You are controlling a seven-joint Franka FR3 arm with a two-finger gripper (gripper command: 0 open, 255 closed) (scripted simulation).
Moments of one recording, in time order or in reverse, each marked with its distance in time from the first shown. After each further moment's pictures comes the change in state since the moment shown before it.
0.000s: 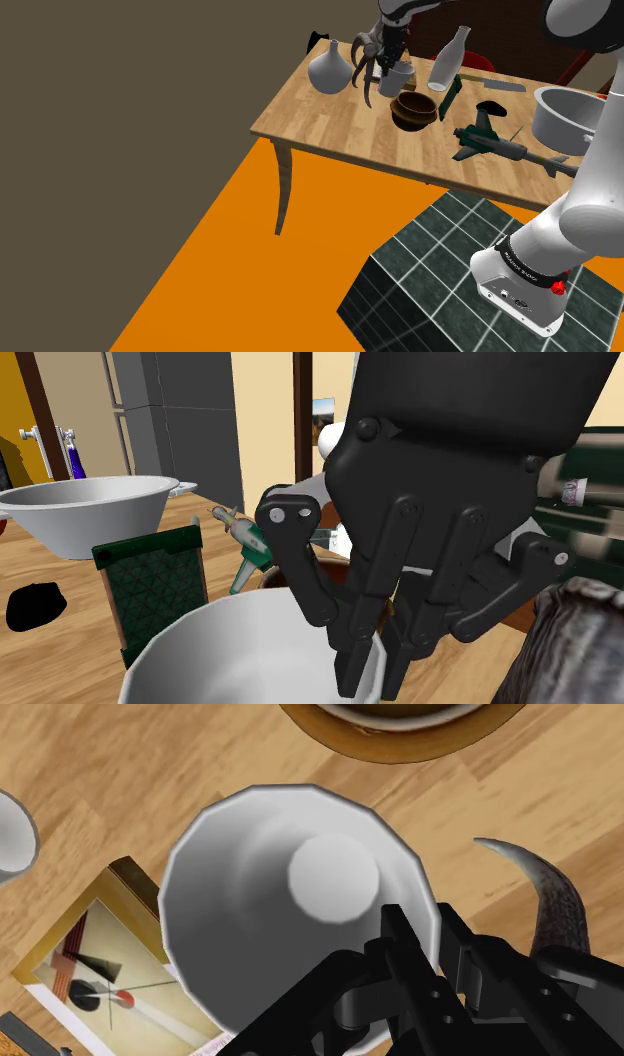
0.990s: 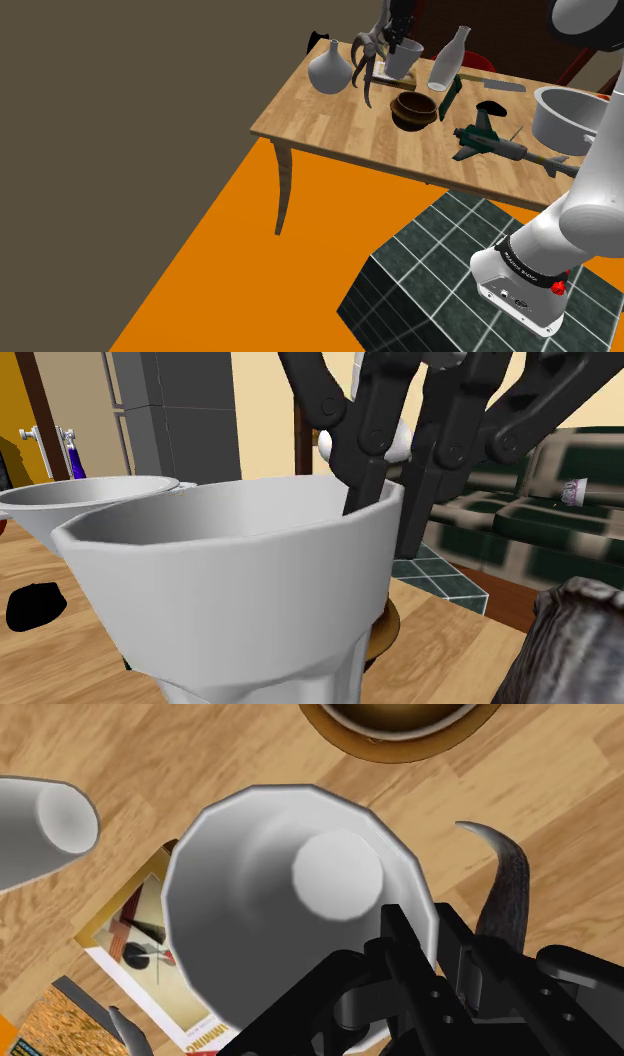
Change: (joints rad) arm -0.002 -0.020 -0.003 0.171 0.003 -0.189 -0.025
